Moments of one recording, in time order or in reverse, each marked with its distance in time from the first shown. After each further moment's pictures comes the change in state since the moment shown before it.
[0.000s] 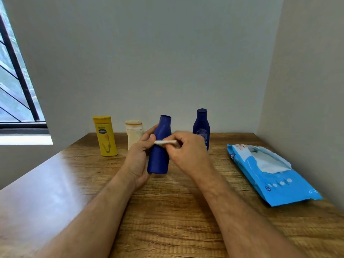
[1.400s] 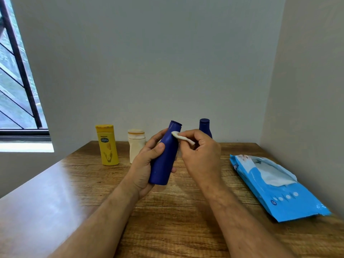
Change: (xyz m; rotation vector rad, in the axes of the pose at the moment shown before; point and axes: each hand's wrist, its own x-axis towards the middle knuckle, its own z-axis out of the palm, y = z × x) left_hand -0.005 0.003 0.003 0.108 -0.190 0.083; right_hand 0.003 -0.008 -0.006 0.130 0.343 -0.036
